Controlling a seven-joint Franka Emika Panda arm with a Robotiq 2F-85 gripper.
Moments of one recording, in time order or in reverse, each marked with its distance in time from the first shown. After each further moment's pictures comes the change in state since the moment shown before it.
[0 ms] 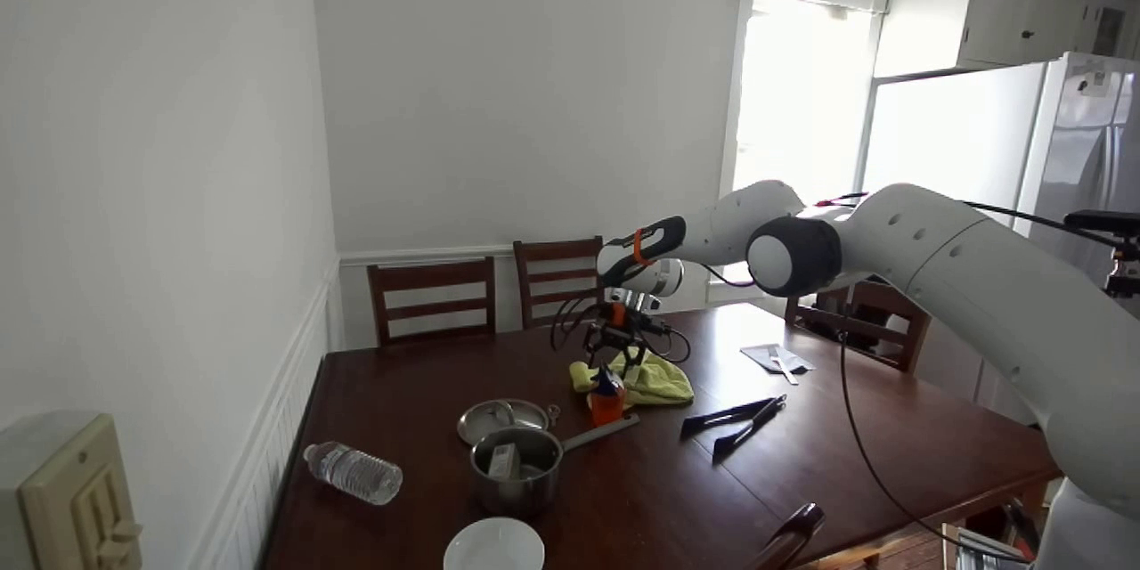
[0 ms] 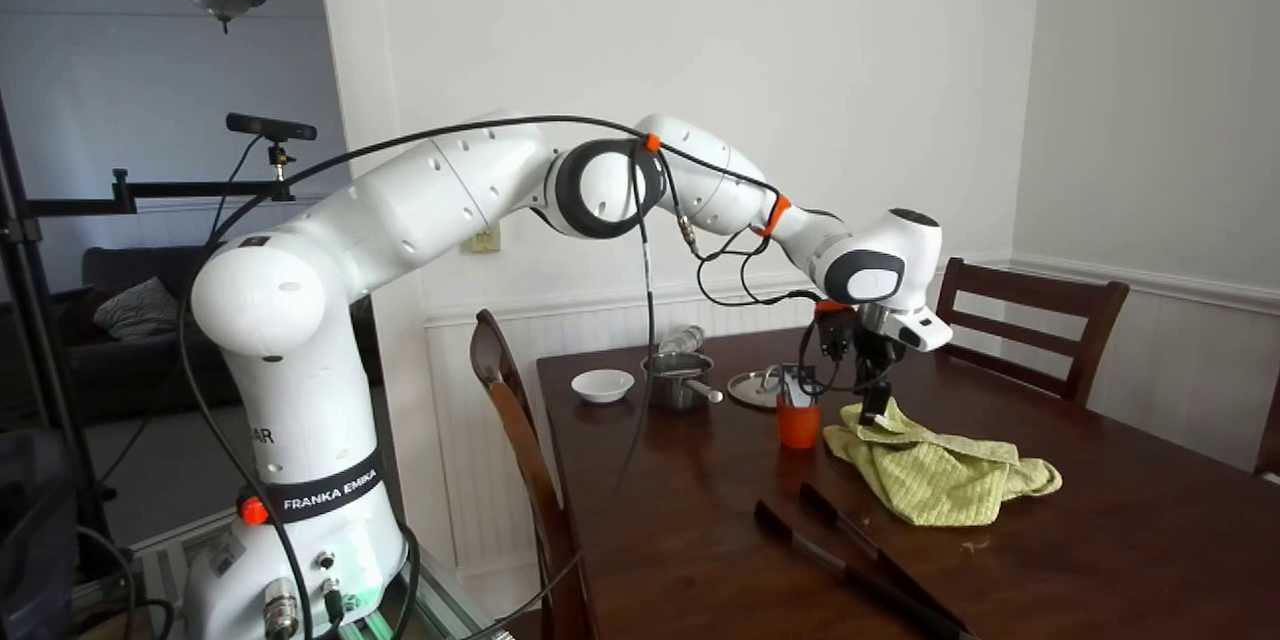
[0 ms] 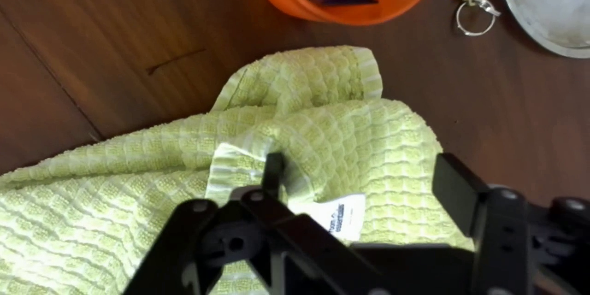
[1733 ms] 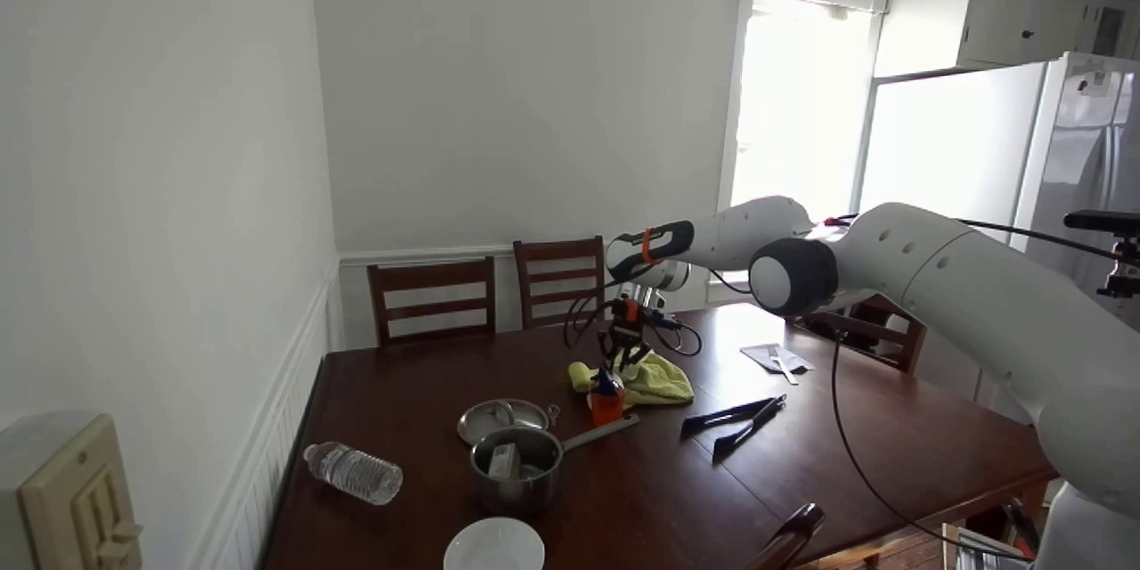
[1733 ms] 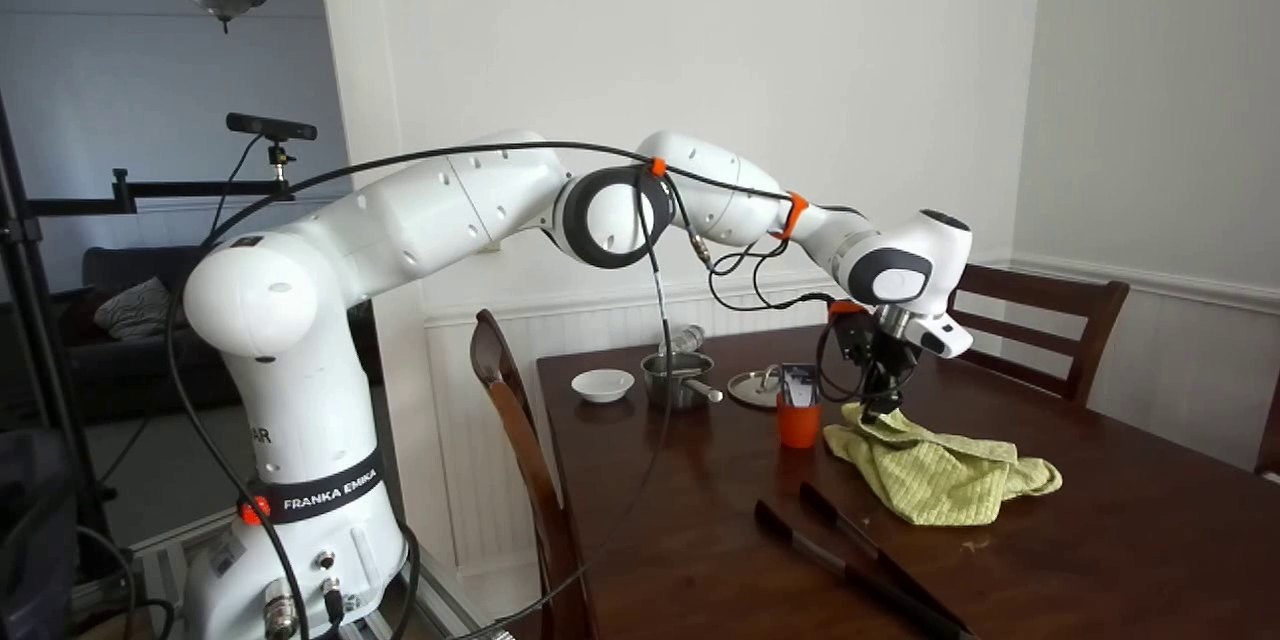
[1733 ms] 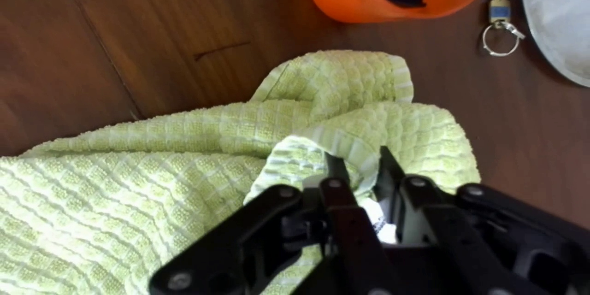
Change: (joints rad) arm -0.055 0.095 0.010 0.188 -0.005 -0.186 -0.090
